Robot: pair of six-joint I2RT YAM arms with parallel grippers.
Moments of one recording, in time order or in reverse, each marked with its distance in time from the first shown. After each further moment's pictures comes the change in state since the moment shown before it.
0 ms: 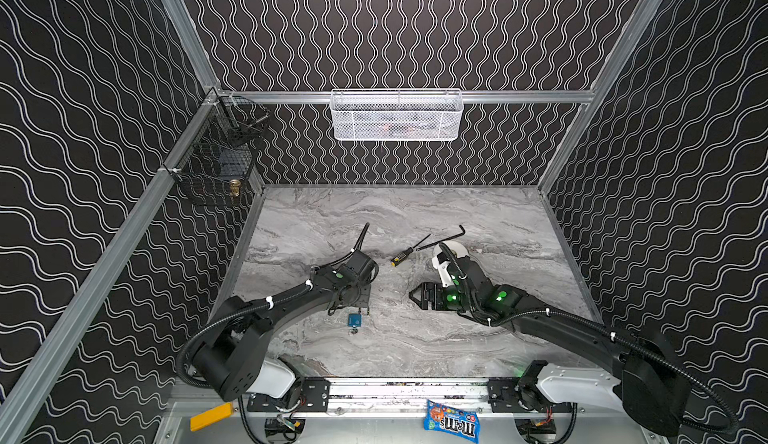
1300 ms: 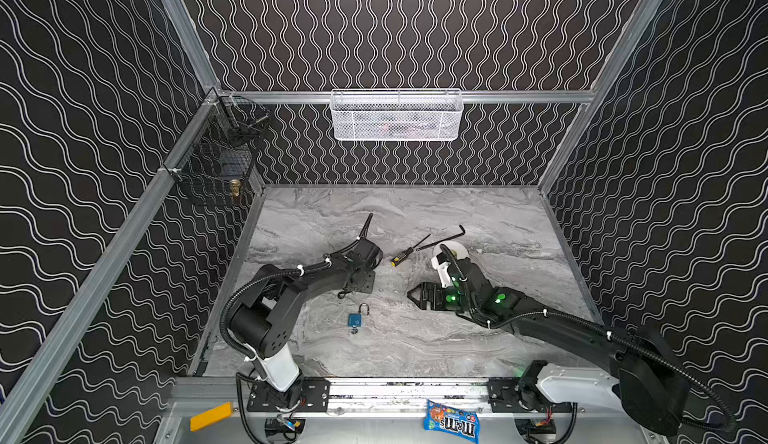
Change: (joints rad) left arm 0.070 0.250 0.122 0.126 -0.005 0.091; right arm 0.000 0.008 -0.026 0.060 -0.010 0.017
